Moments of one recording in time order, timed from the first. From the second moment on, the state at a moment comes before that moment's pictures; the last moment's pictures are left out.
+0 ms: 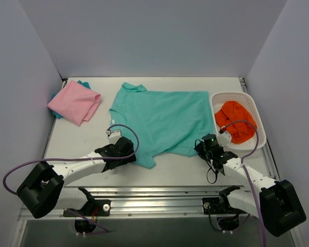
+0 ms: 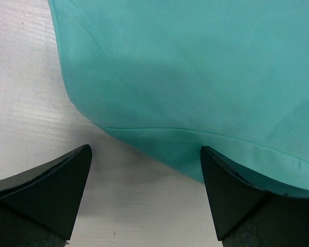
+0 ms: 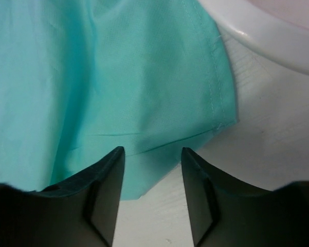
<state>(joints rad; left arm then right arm) -0.76 1.30 0.59 -0.35 -0.42 -0.91 0.40 1.06 0.35 -0.13 0.35 1.02</state>
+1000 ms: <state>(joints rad) -0.68 1.33 0.56 -0.21 -0.36 -0.87 0.39 1.23 0.37 -0.03 0.32 0.99</state>
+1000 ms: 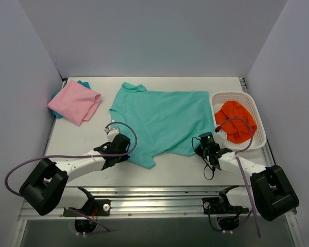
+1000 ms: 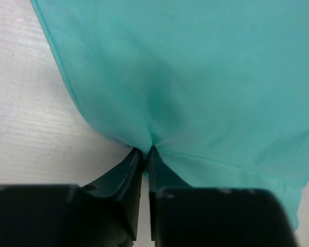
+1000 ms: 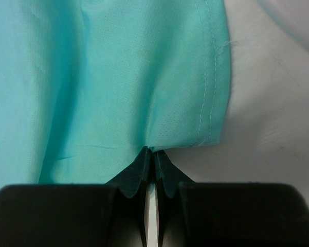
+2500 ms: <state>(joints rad) -0.58 0.86 0.64 -0.53 -0.26 -0.88 0.20 0.84 0.38 -0.28 0.09 0.85</state>
